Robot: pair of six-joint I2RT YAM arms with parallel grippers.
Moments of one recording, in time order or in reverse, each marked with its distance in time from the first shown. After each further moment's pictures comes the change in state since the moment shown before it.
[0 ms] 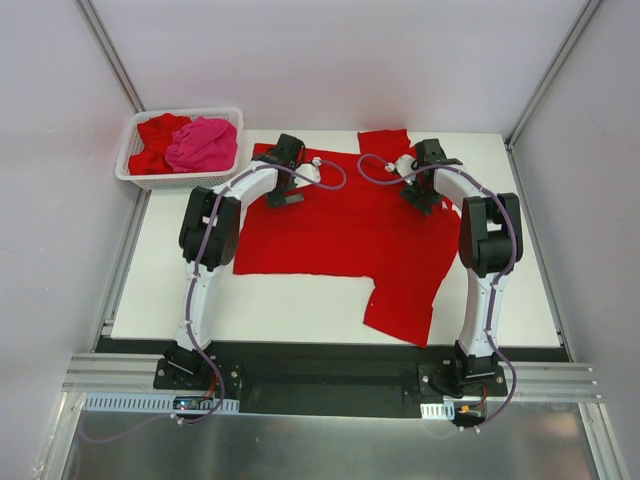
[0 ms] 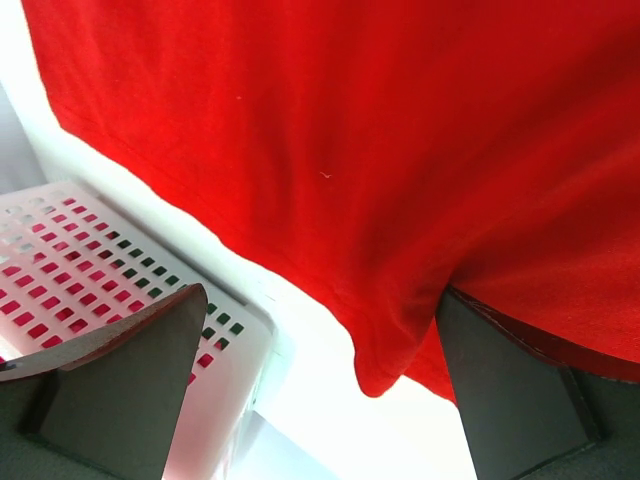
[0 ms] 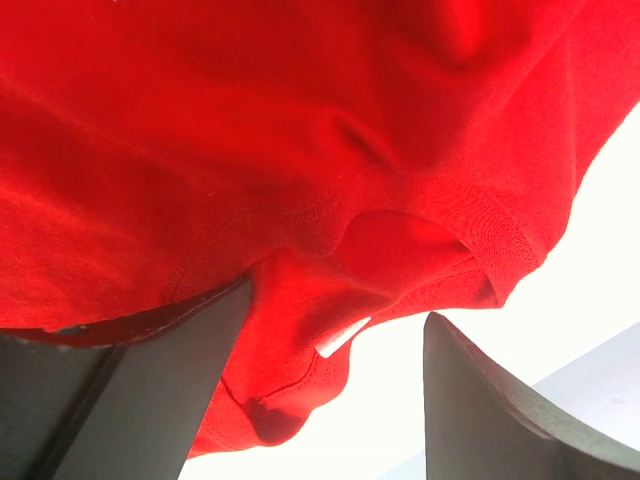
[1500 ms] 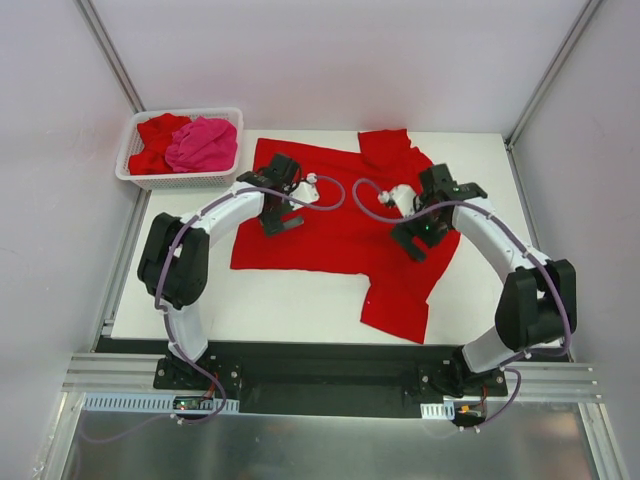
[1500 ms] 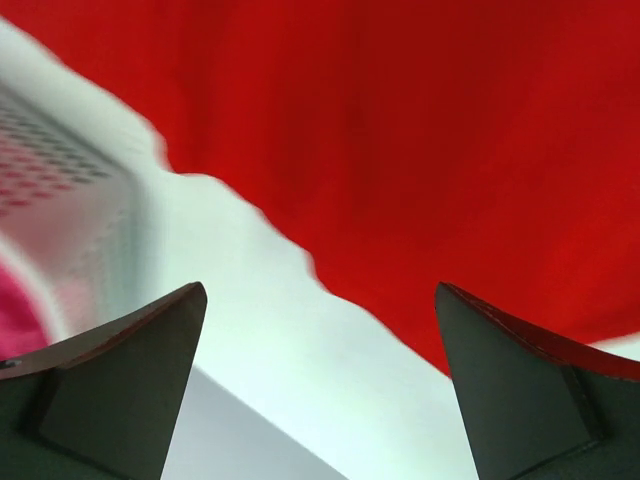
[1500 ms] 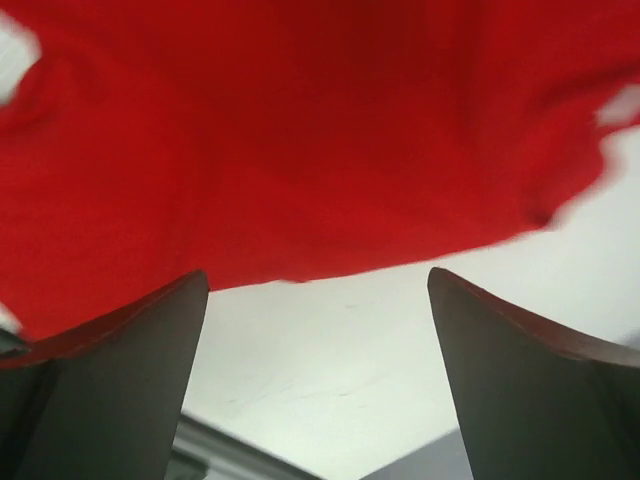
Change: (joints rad) left arm -0.099 -0.444 -0.430 -0.042 0.003 -0.212; right arm 0.115 -0.614 -0.370 -0.324 -0.300 0.158
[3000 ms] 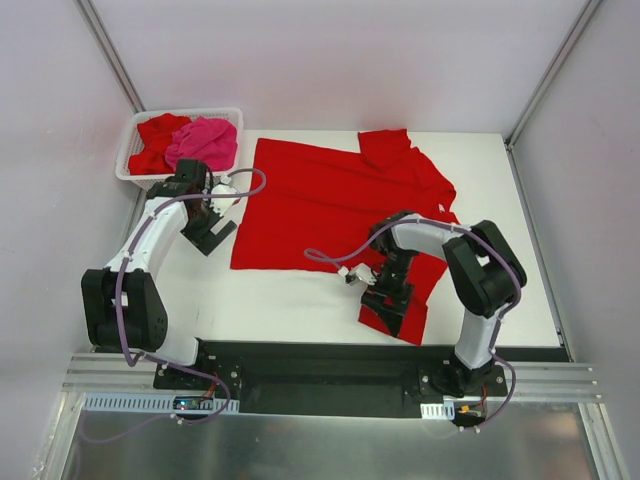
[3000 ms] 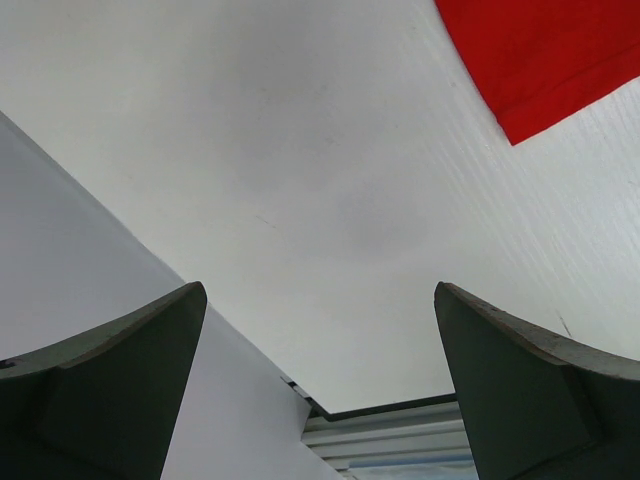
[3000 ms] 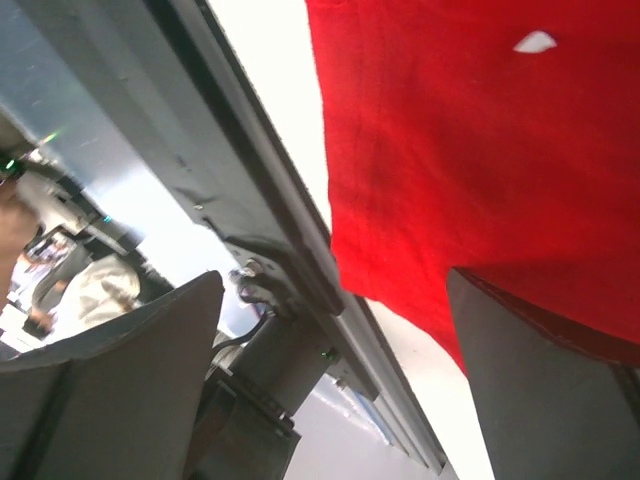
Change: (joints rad) left arm 0.426 -0.374 -0.239 -0.285 0.210 -0.085; right arm 0.309 0.298 -0.169 -0.353 -0.381 -0.071
